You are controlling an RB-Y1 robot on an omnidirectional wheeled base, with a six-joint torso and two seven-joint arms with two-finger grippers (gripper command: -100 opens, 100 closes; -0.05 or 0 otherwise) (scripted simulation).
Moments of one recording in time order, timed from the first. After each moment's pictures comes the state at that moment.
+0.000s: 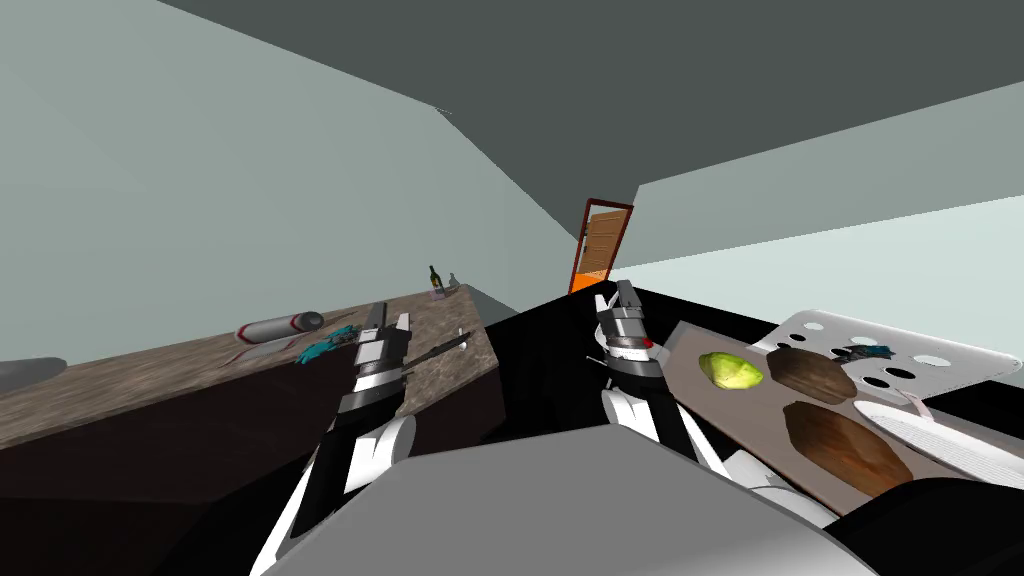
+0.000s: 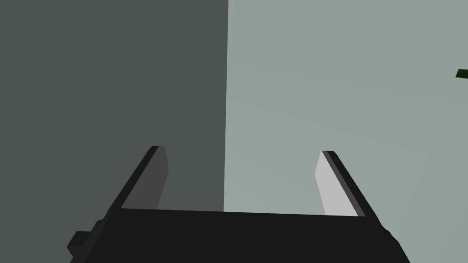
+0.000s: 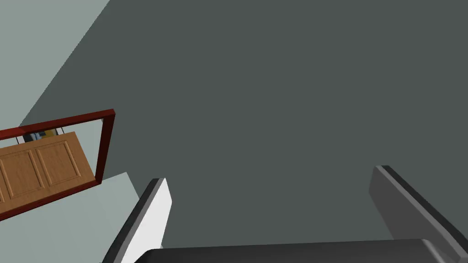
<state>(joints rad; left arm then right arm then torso) 0.47 0.02 0.07 -2.34 0.06 -0.35 -0.10 0.50 0.04 -0.07 -2.38 0.10 -0.44 0.02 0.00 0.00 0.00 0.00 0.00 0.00</state>
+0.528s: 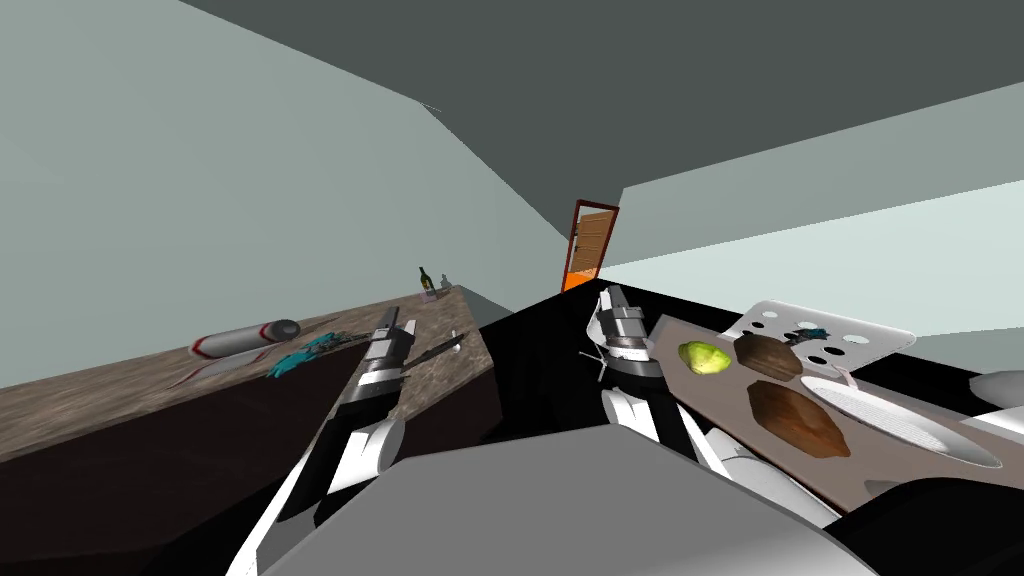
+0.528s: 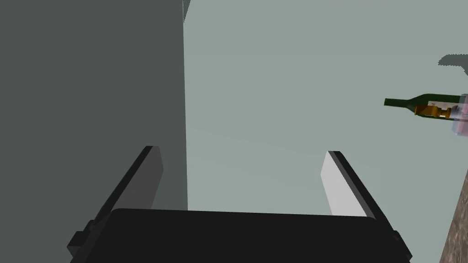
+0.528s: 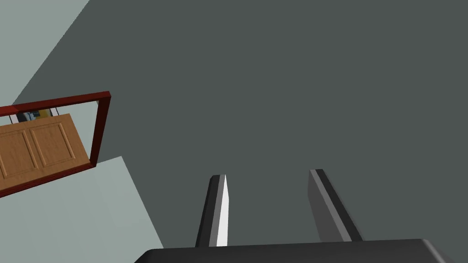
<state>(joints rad) 0.45 0.15 0.11 -2.29 0.13 -0.22 -0.07 0.50 0.04 -0.07 -2.38 0.10 -0.44 0.02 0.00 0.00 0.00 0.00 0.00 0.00</state>
